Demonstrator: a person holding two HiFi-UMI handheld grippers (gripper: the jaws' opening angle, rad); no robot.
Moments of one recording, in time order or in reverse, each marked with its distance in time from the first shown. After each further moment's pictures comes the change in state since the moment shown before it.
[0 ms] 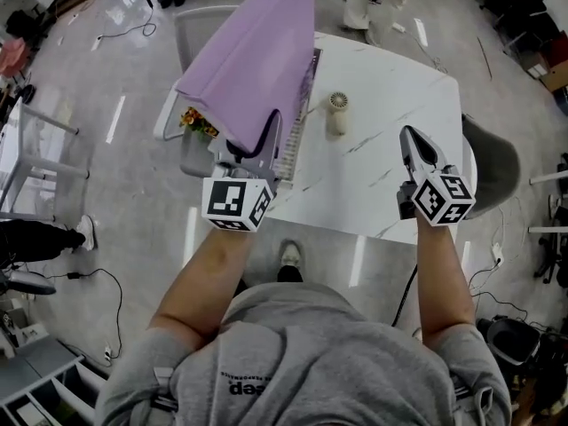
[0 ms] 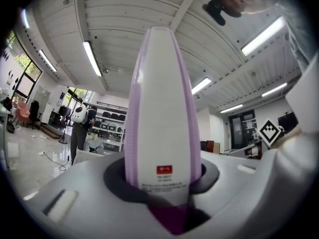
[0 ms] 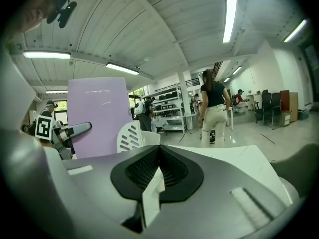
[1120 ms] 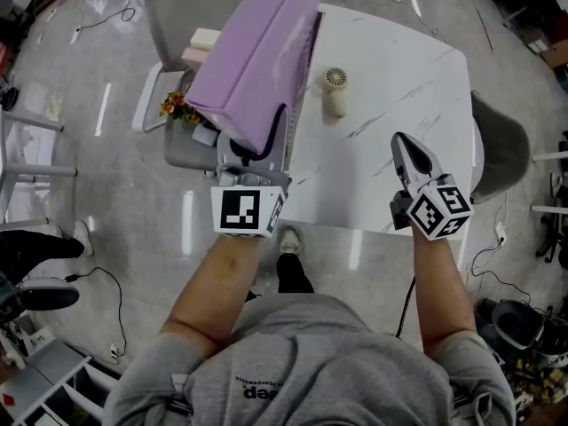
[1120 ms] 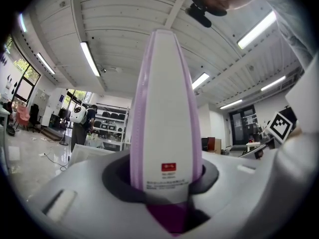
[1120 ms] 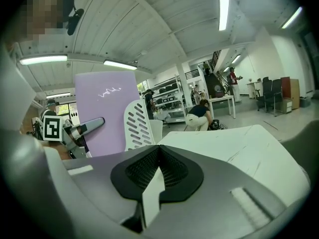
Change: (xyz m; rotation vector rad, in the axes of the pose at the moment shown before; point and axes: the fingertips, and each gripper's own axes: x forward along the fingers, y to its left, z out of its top) left arm 0.020 -0.015 -0.061 0.059 -0.002 0.005; right arm 0.009 0.005 -0.081 0.067 0.068 0.035
